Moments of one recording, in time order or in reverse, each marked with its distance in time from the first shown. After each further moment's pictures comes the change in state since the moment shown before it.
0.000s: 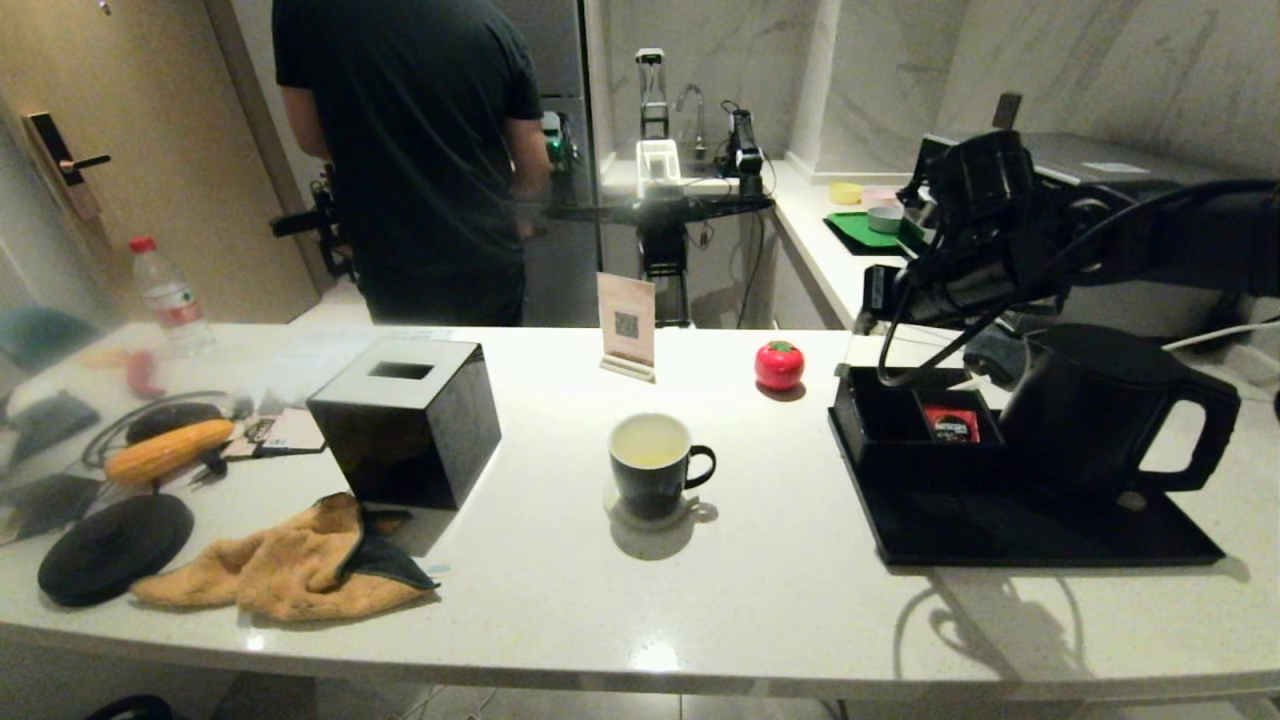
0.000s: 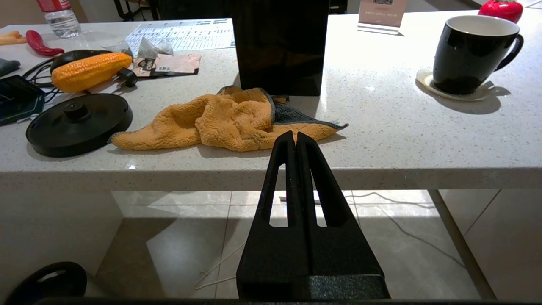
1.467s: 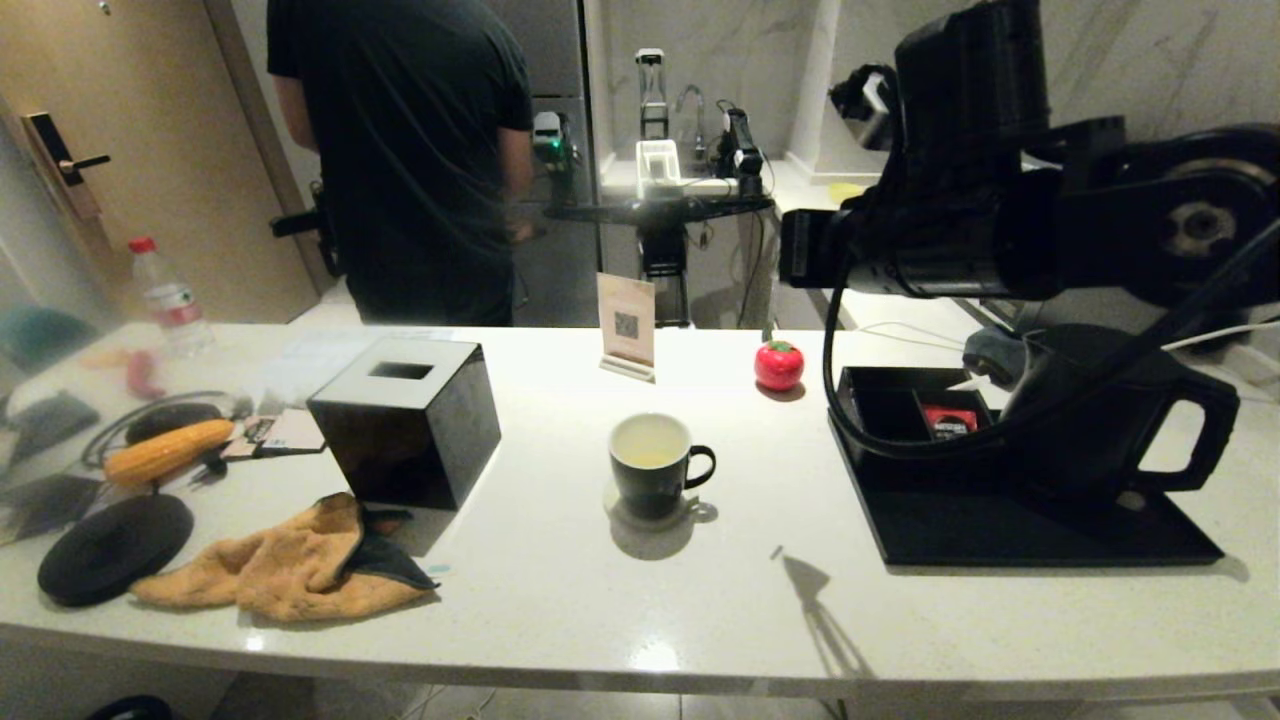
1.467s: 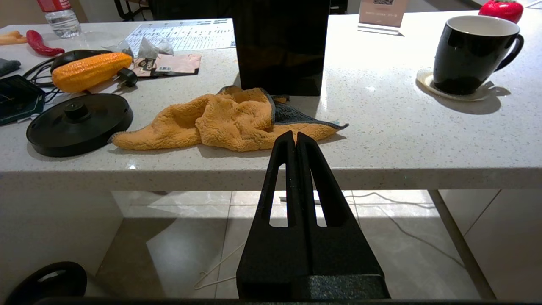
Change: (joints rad) left arm 0.000 0.000 0.000 0.000 0.000 0.000; right arm 0.383 -0.253 0.205 -0.209 -0.260 -0.010
